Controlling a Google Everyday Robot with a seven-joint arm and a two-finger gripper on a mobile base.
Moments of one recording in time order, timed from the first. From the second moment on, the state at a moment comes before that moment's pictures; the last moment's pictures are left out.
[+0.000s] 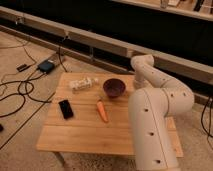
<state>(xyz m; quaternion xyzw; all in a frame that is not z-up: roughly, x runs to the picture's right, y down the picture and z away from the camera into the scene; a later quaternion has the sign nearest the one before) 0.223 0.072 0.960 -0.26 0.33 0.68 0.60</state>
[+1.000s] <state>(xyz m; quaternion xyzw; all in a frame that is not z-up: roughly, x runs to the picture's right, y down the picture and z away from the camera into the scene) 0.310 0.146 0.876 -0.19 0.37 0.74 0.53</state>
